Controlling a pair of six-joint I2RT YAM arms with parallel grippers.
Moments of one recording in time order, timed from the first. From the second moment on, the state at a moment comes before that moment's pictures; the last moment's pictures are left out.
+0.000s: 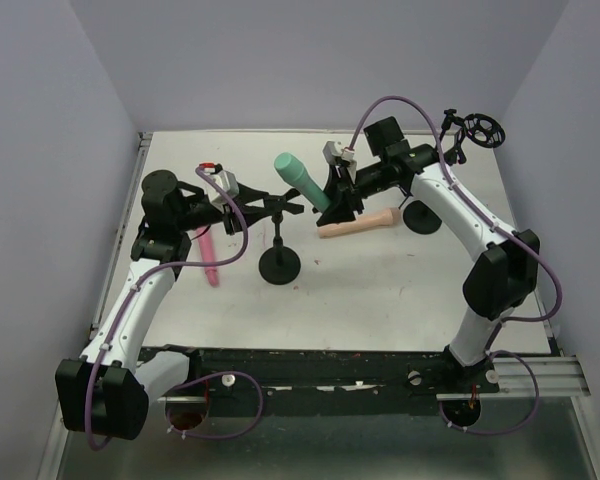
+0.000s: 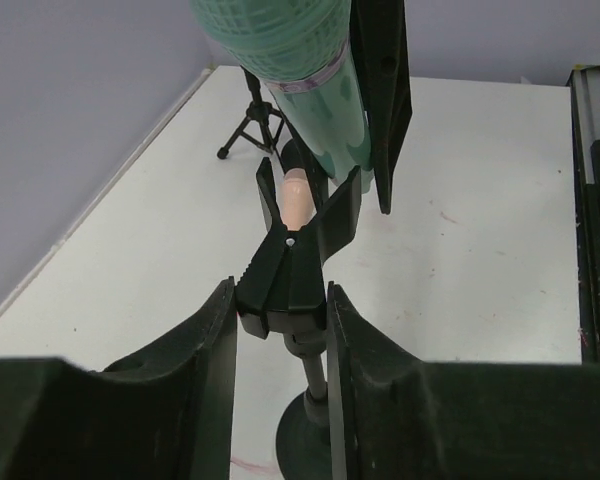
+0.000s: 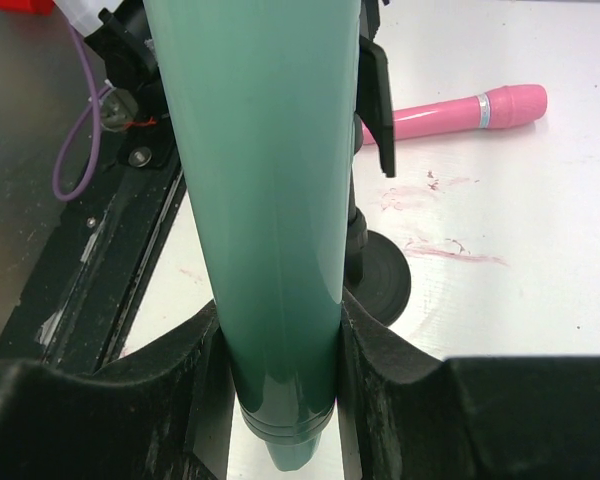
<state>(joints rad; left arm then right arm) -0.15 1.07 0.88 0.16 1.10 0.18 0.47 1.78 1.70 -0.87 -1.23 -0.85</state>
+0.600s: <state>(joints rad) -0.14 1.01 0.77 0.35 1.07 0.02 0.52 1.81 1.69 -0.73 -1.23 -0.75</state>
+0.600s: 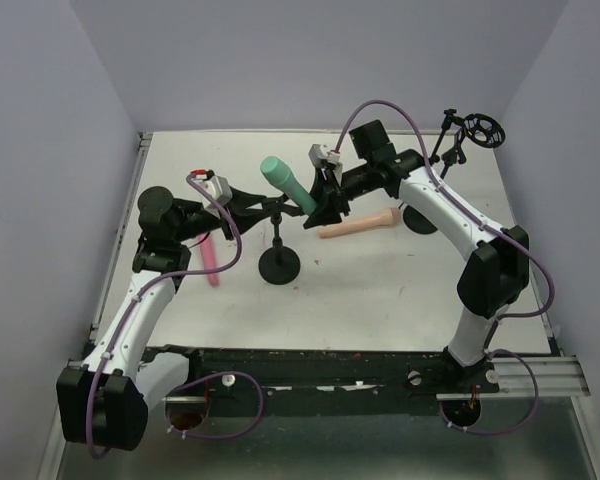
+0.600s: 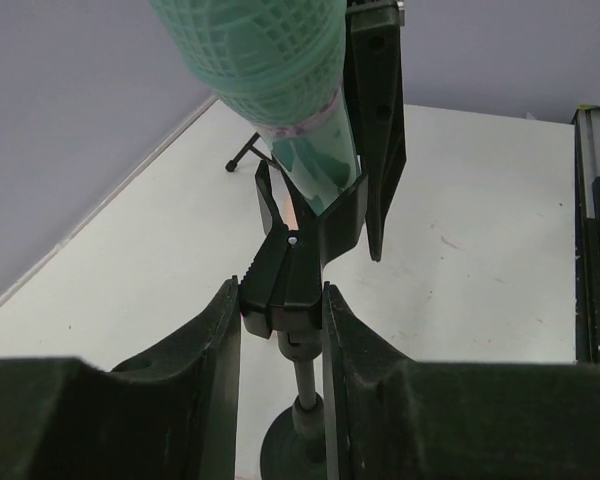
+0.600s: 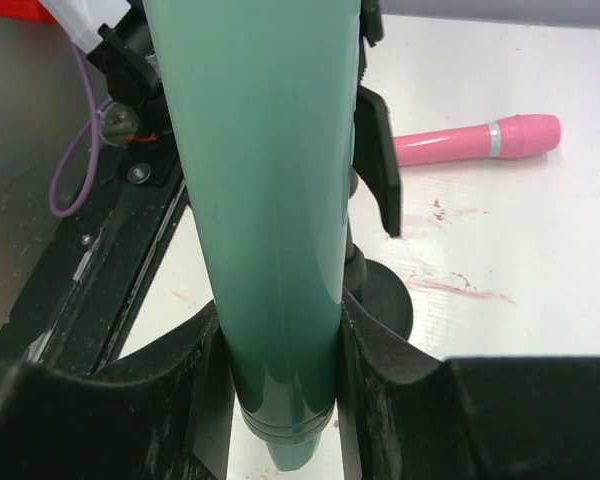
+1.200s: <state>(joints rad) -0.14 0.95 0.65 0.52 0.98 -0.13 0.56 1.82 1.54 -0.47 -1.26 -0.58</state>
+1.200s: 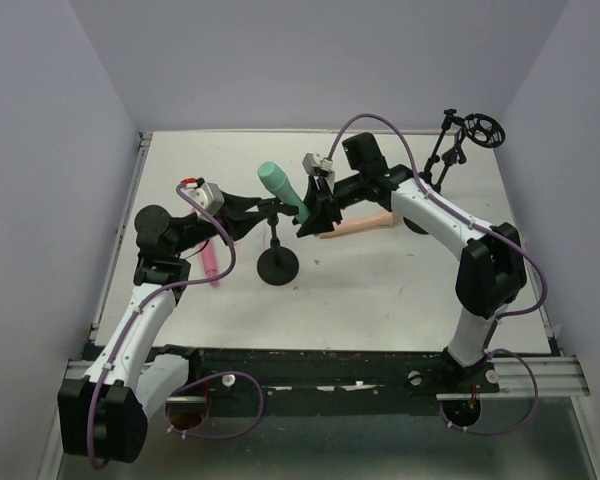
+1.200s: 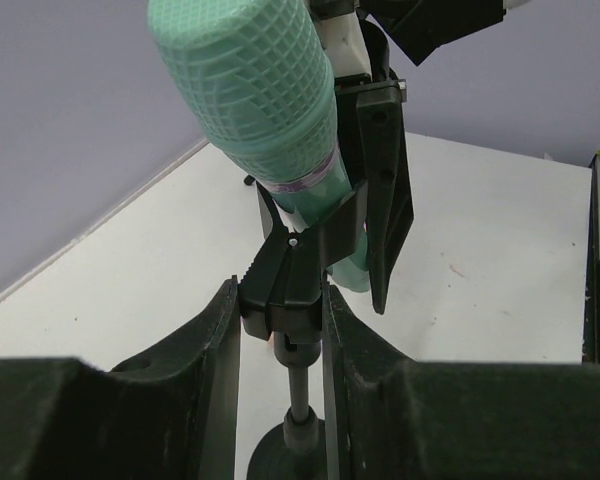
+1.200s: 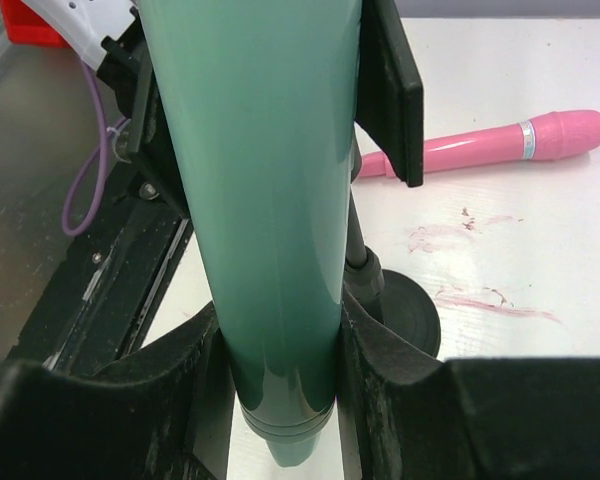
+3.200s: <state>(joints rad) -0.17 0.63 0.57 0.24 0.85 -0.11 0.63 1.61 1.40 -0.44 -1.06 -0.54</state>
